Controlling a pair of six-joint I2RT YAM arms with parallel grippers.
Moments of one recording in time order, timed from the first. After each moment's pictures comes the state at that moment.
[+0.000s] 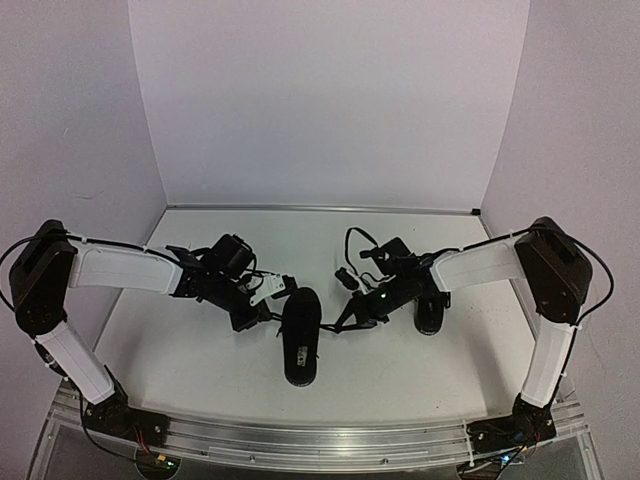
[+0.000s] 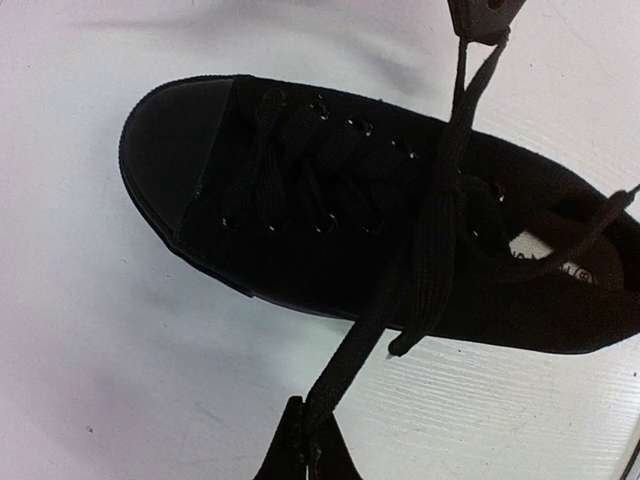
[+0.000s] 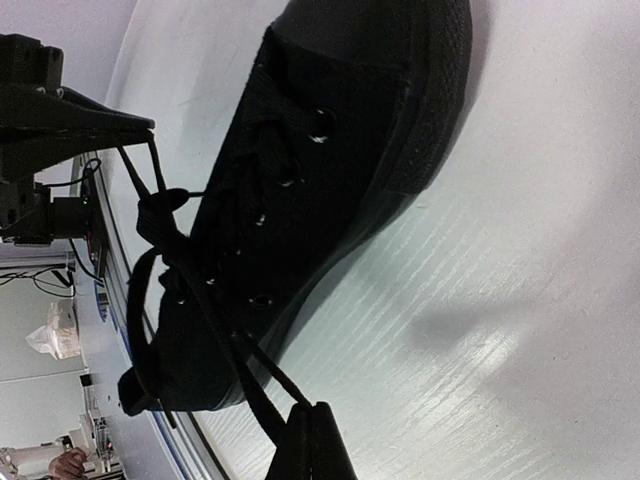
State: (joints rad) left arm -0.78 1.62 0.93 -0.30 0.18 0.45; right arm 0.71 1.91 1.09 -0.17 -0.68 0.39
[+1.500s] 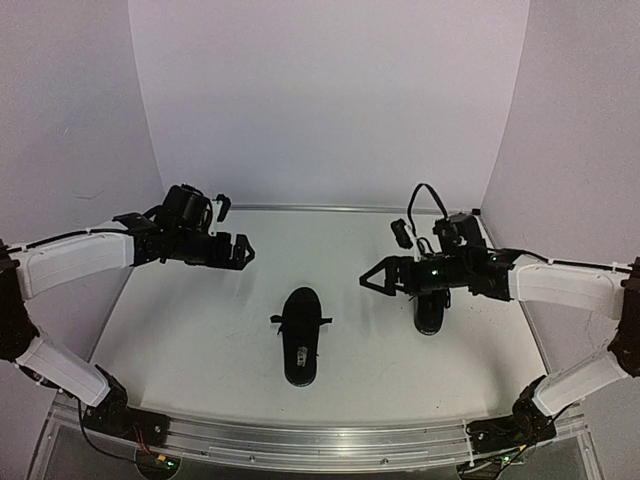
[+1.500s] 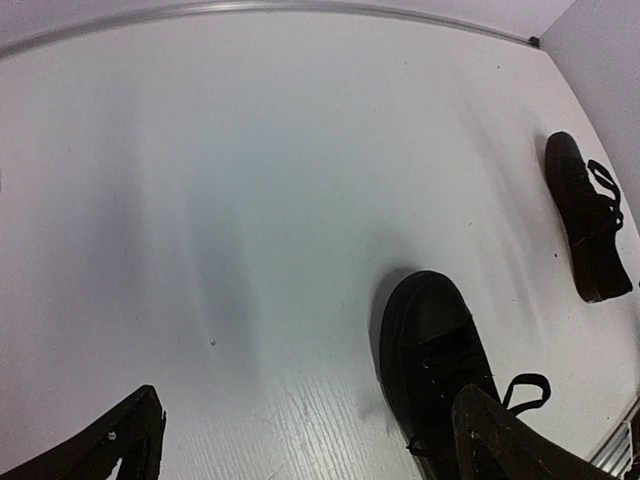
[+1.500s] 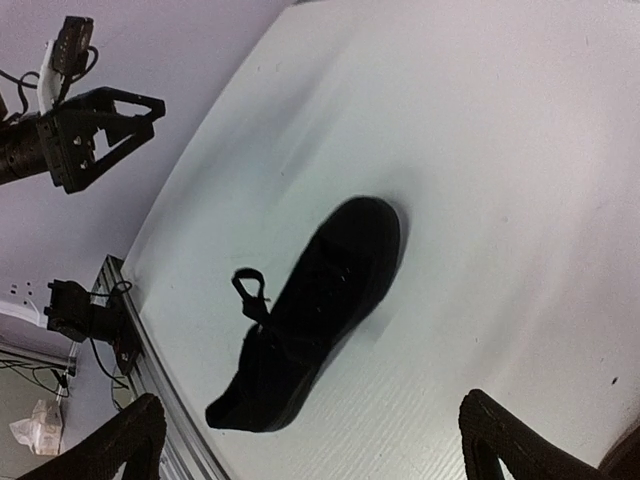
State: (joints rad) left arm -0.59 1.38 1.04 -0.38 0.00 -0.35; right arm 0.63 1.37 0.87 -0.08 -0.44 0.46
